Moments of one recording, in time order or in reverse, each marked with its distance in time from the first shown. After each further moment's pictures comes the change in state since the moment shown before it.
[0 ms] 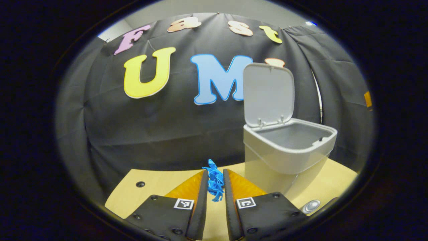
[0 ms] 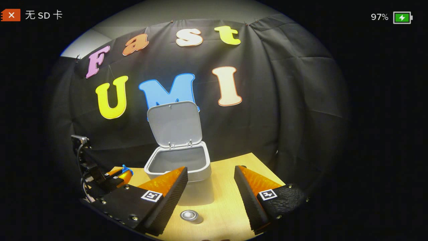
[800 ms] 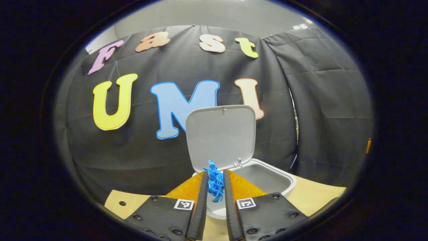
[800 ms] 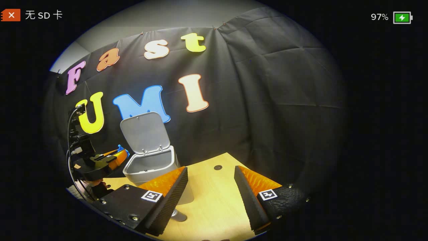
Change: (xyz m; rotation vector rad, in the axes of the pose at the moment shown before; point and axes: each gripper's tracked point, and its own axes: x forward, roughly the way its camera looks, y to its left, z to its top) left arm 0.030 -0.130 0.099 0.031 -0.095 -0.172; right arm -0.050 -0.096 -0.013 0.122 -0.054 -0.181
